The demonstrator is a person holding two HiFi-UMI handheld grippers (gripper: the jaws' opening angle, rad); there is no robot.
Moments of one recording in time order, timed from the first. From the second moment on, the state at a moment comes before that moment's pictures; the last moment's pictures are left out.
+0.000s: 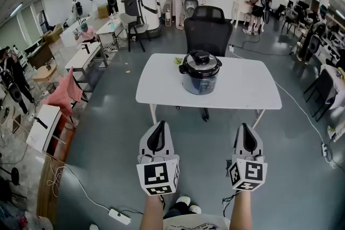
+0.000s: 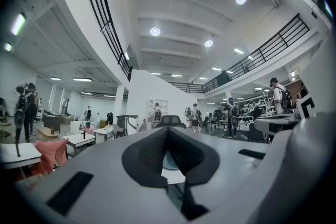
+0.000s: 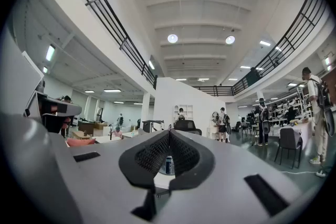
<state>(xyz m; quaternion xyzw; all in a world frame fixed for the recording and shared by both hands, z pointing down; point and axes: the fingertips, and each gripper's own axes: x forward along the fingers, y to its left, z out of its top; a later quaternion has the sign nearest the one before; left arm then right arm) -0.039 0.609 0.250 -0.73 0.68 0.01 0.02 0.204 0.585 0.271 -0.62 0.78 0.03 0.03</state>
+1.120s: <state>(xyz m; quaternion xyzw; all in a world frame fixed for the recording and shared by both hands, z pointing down) -0.077 0.542 0.269 -0.75 0.67 0.00 0.01 0.161 0.532 0.280 -0.61 0.79 0.03 0.03</state>
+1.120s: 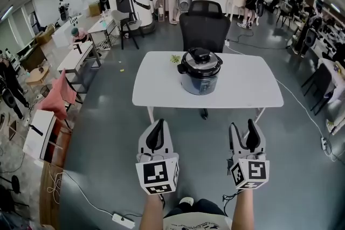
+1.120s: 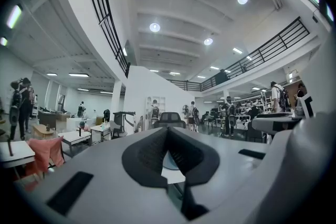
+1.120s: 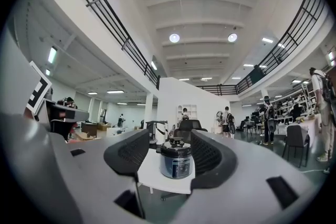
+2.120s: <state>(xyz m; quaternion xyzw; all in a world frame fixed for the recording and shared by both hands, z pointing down) -0.079 0.364 0.294 -0.73 0.68 -0.02 -0.01 0.162 0.342 0.302 -0.59 0.81 0.02 0.01</state>
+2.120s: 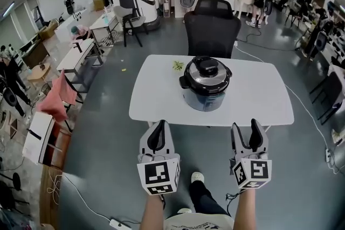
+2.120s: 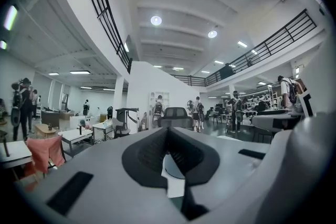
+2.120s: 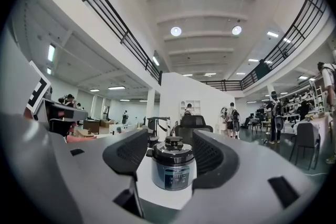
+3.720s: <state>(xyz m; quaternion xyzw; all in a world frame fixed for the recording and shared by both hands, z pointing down) -0.093 0.053 0.396 -0.72 0.65 -0.04 -0.22 0.129 -0.009 0.327 -0.49 0.86 0.04 -0.11</state>
